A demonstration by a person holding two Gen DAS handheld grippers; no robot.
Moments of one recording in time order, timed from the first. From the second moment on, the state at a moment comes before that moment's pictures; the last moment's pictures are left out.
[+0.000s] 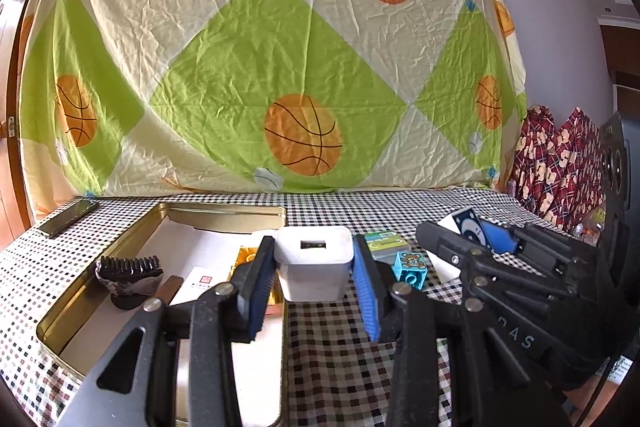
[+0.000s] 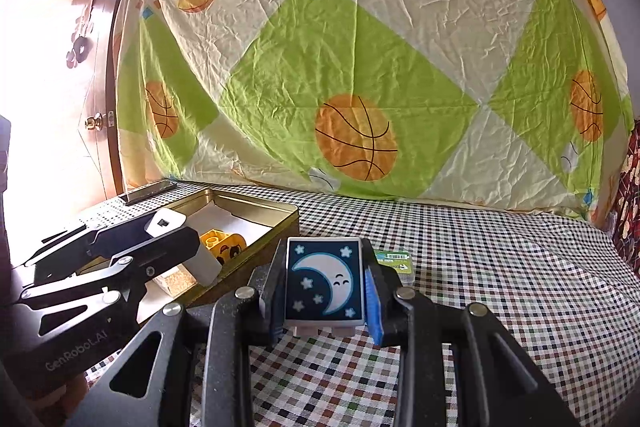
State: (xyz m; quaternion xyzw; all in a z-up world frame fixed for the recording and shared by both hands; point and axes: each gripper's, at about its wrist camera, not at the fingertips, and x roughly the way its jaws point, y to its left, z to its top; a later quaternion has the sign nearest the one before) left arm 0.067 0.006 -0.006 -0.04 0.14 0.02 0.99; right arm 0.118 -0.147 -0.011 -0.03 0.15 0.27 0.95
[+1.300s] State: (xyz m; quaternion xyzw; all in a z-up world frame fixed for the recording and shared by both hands) left arm 0.054 0.057 -0.004 -0.07 0.13 0.05 0.99; right arm 0.087 -0.097 -0.007 -0.06 0.12 0.31 0.94
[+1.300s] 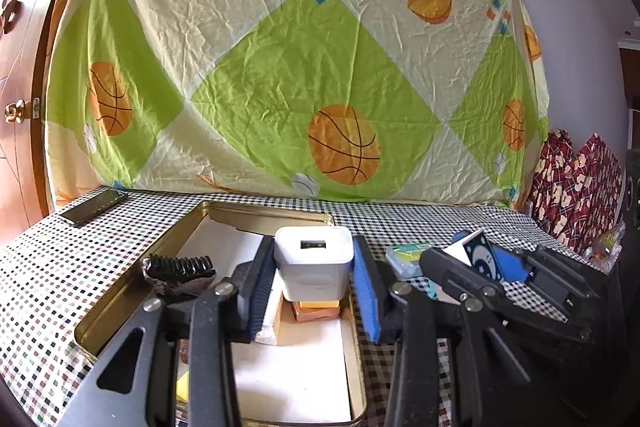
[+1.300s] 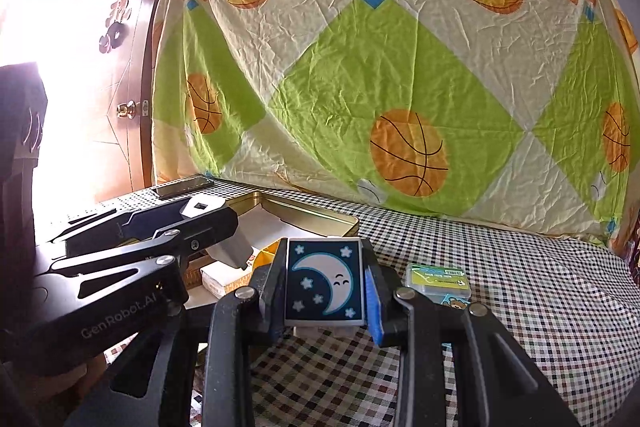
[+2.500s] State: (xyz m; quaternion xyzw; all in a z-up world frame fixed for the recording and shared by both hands) left arm 0.044 0.100 -0.004 -0.08 0.14 0.08 0.98; right arm 0.076 -0.052 -0.003 -0.08 0.12 0.35 0.93
